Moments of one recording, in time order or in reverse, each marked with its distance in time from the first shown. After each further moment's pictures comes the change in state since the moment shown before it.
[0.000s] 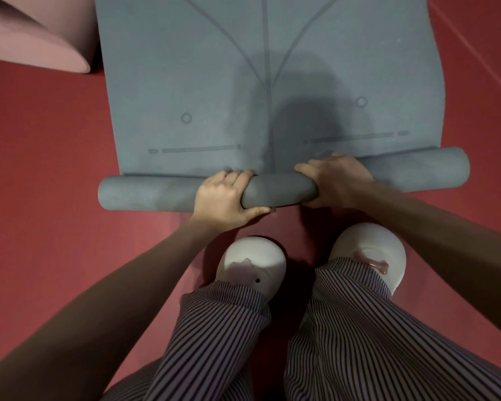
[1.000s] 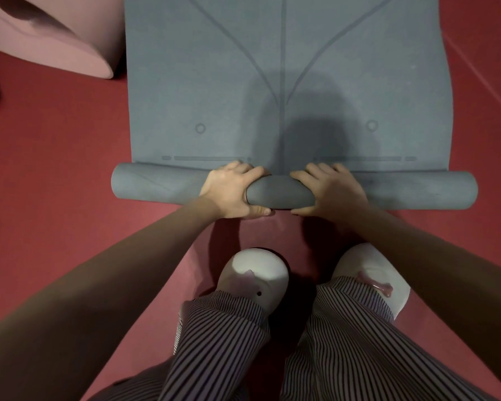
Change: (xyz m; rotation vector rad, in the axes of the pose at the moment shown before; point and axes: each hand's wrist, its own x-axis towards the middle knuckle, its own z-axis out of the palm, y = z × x) left_hand 0.042 -0.019 -0.018 -0.055 -0.396 -0.004; right_hand 0.016 -0.008 0.020 -0.011 0.363 -0.050
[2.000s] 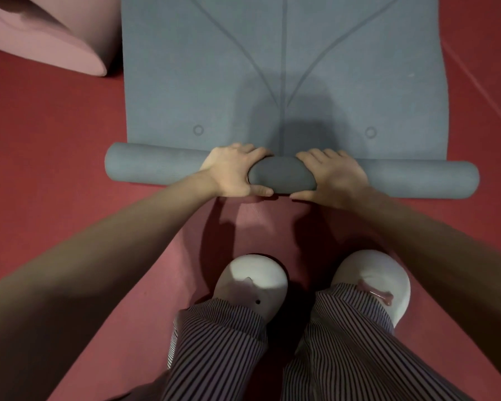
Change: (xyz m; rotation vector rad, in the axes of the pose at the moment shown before) left_hand 0.038 -0.011 -0.027 0.035 -0.127 0.026; right_hand 0.031 0.016 -0.016 0.046 -0.210 0.136
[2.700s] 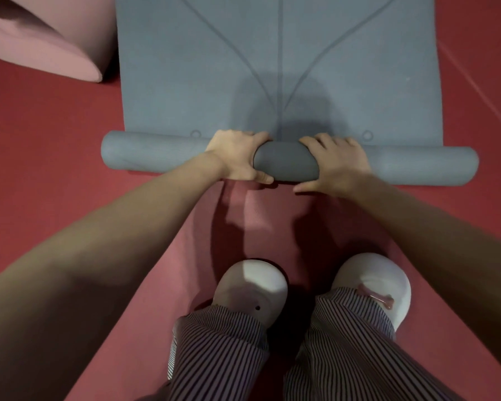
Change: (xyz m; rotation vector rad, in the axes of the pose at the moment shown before) left_hand 0.034 0.000 -0.022 0.090 -0.050 -0.063; right_hand 0.015 0.008 -0.019 -0.021 -0.105 0.167
